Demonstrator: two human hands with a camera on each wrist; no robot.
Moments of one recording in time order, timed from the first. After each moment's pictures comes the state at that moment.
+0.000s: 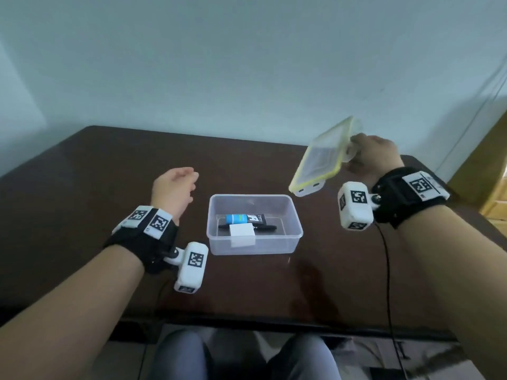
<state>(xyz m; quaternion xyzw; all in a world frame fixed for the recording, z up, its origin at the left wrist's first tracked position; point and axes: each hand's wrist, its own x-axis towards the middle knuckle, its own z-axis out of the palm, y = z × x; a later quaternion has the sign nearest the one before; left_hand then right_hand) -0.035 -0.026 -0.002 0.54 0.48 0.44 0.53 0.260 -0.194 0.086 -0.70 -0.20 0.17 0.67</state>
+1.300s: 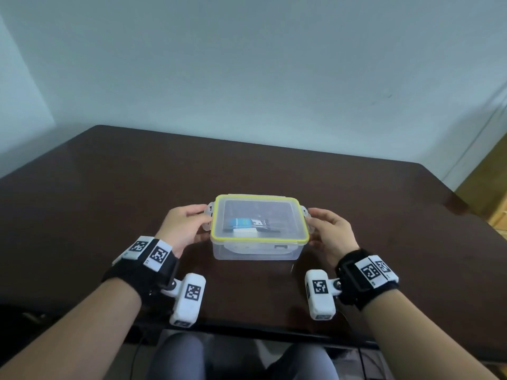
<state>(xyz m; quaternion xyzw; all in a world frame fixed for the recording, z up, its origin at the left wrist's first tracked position) -0.049 -0.051 -0.037 0.55 0.45 0.30 0.64 0.205 -0.199 -0.054 -0.66 -0.17 0.32 0.65</state>
